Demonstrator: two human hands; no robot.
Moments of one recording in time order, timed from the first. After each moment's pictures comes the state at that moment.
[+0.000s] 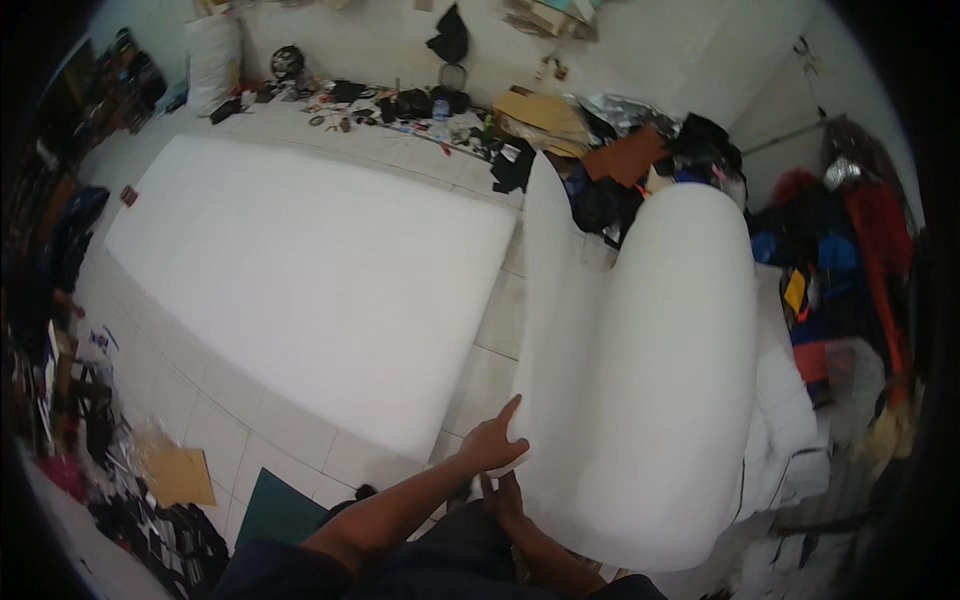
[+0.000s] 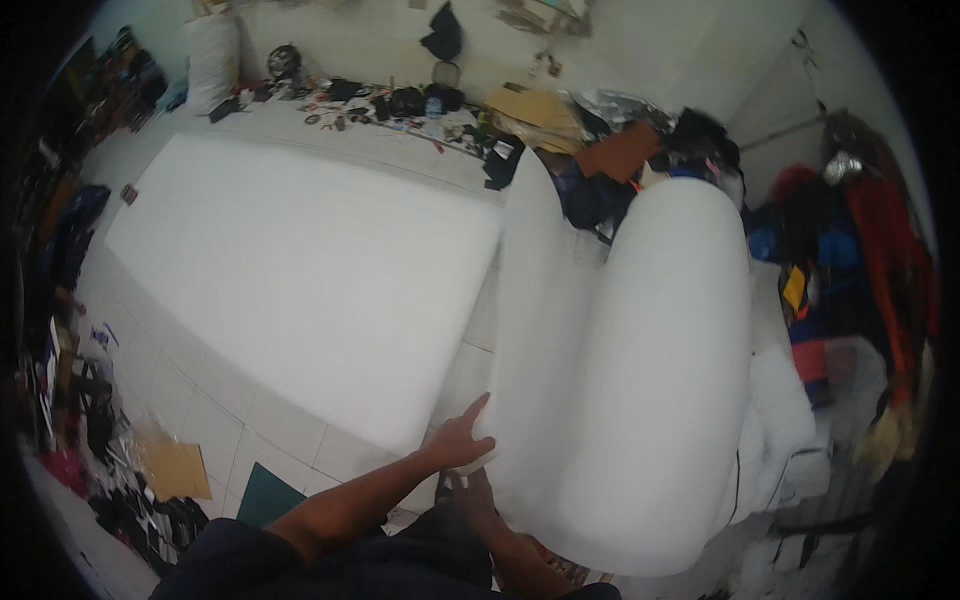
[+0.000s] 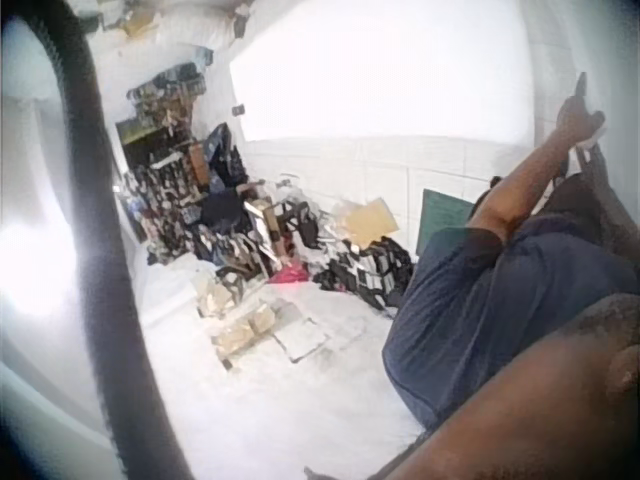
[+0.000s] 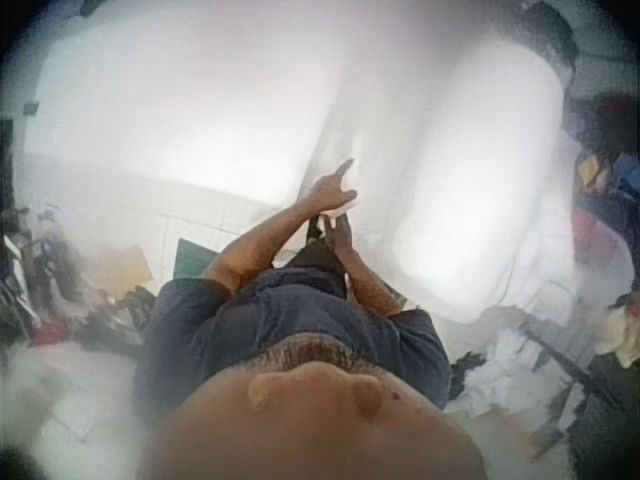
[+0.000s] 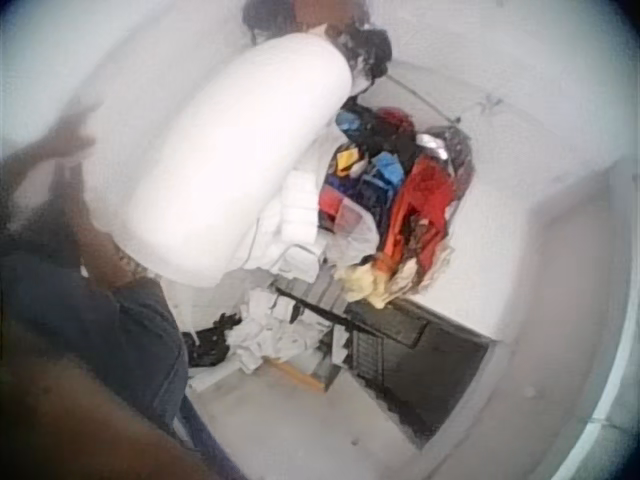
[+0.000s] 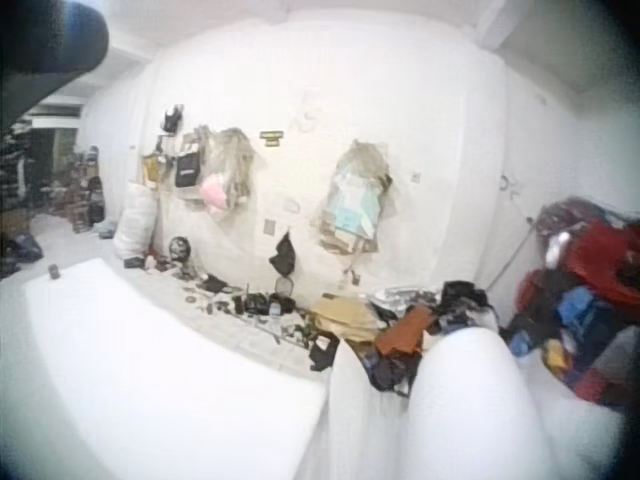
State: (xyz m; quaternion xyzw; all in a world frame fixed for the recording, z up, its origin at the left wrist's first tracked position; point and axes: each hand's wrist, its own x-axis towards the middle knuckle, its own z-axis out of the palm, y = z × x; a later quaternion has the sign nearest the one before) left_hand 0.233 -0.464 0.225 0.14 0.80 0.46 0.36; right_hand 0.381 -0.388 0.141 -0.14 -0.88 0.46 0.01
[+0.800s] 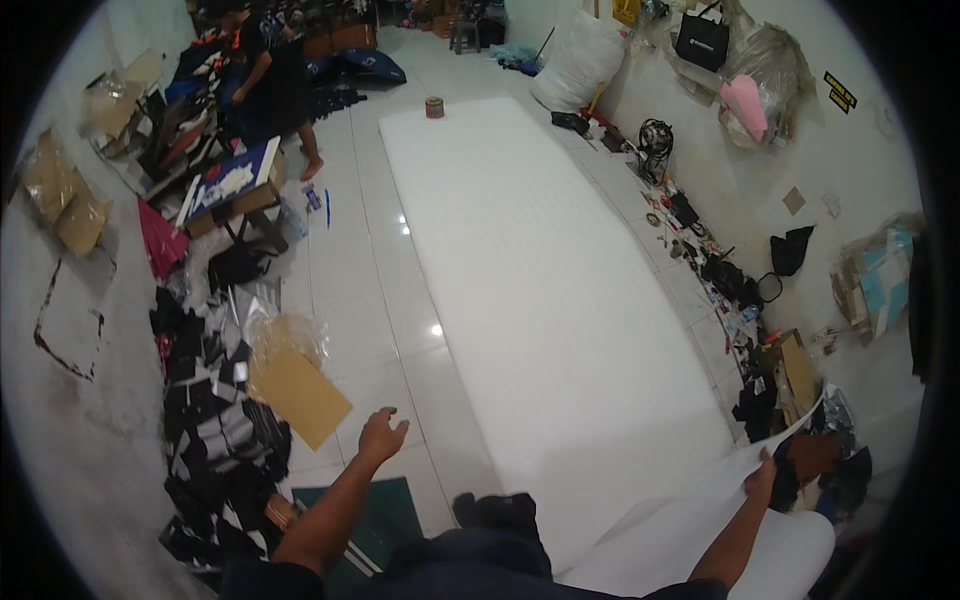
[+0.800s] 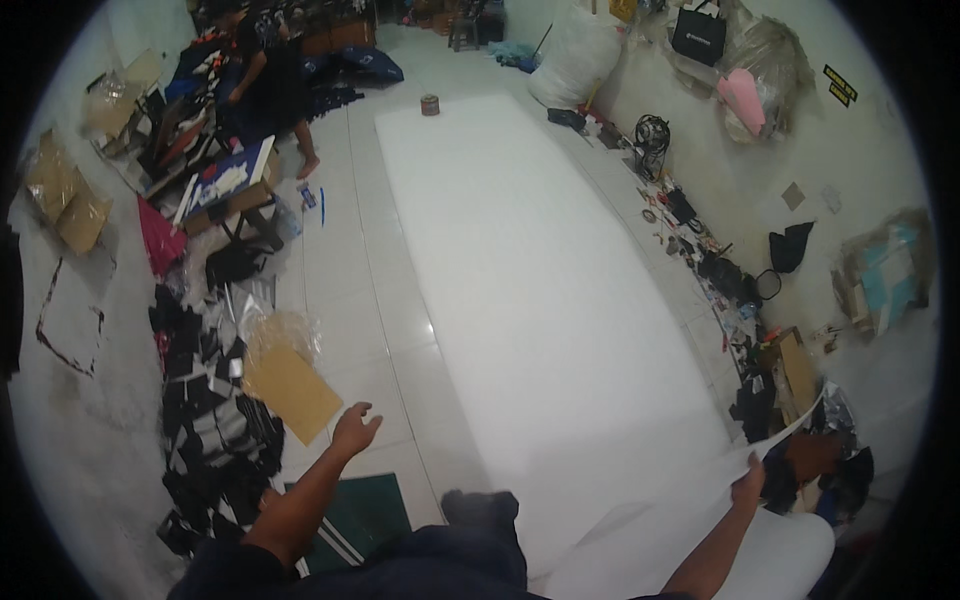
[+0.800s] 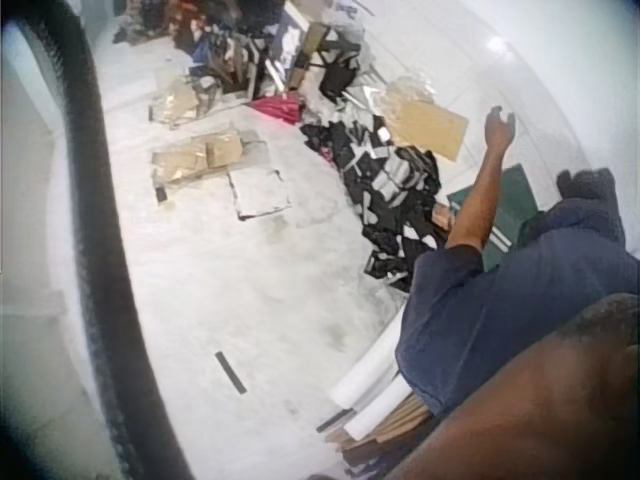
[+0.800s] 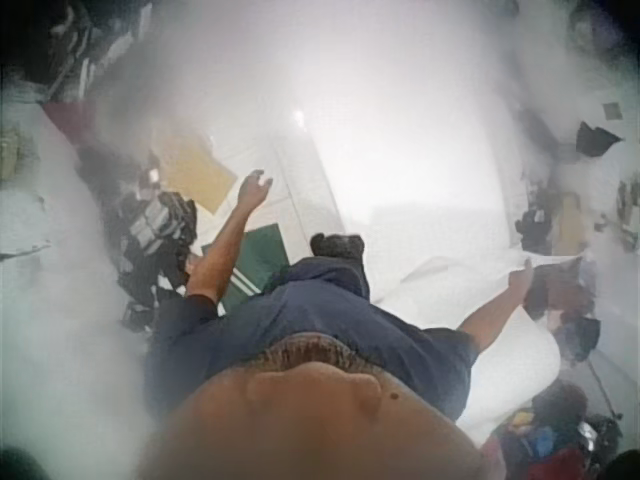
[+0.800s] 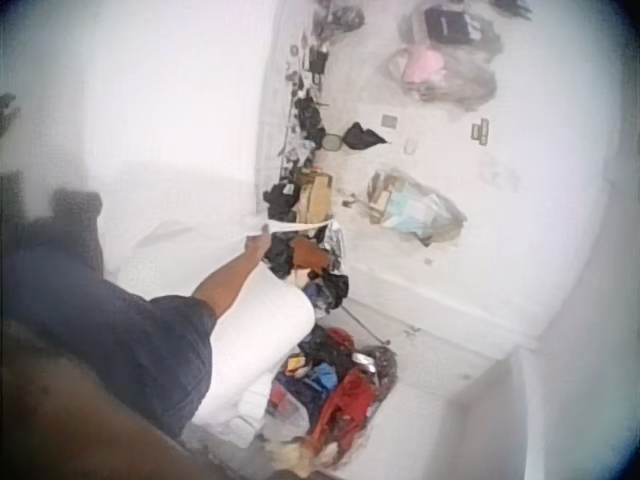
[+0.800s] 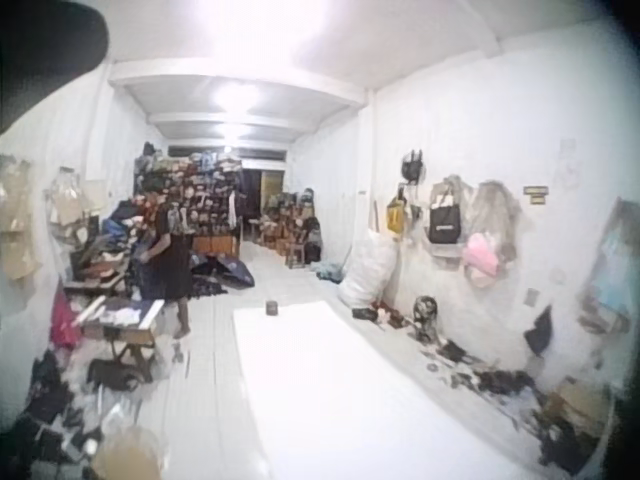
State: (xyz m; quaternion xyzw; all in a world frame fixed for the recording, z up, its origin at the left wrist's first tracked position) left_hand 0.248 -1.332 0.173 -0.44 0.82 0.36 0.02; right_hand -0.183 -0.587 0.255 -0.20 -0.62 0.76 -0.06
